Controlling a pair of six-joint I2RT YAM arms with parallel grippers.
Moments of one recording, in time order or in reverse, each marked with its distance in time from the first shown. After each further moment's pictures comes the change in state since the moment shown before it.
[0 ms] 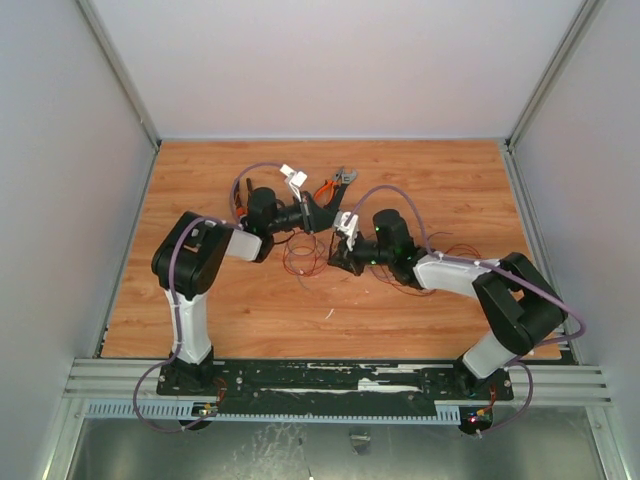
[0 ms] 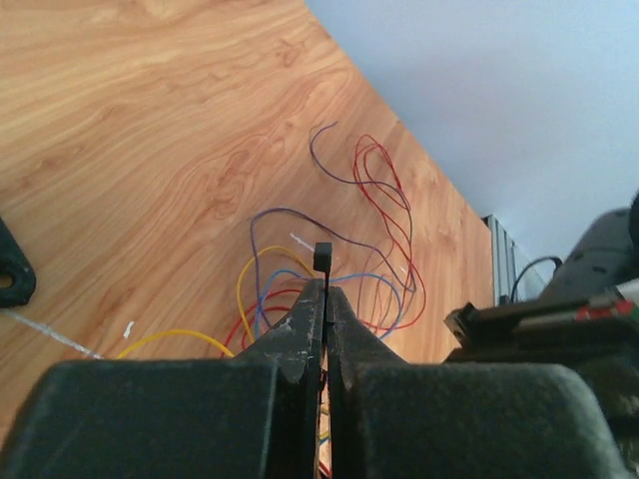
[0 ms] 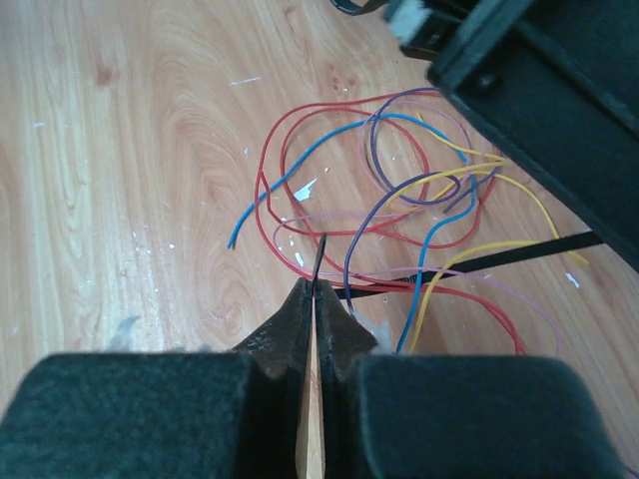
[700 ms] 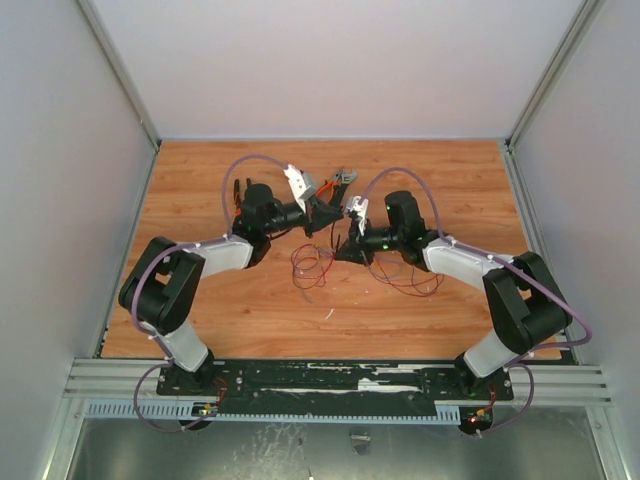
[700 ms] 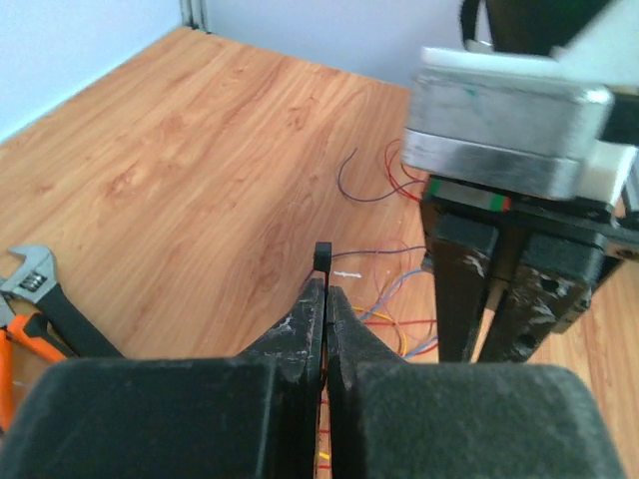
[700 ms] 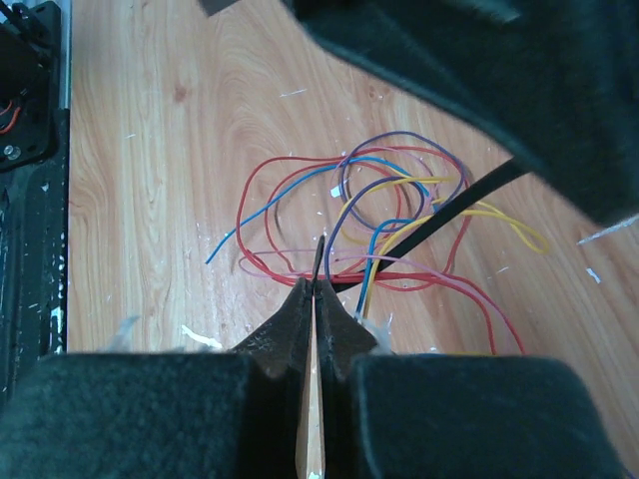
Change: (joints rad) left arm -0.056 -0.283 -0.058 -0.148 -0.026 0.559; right arm -0.135 -0.019 0.116 -0.229 -0.257 0.043
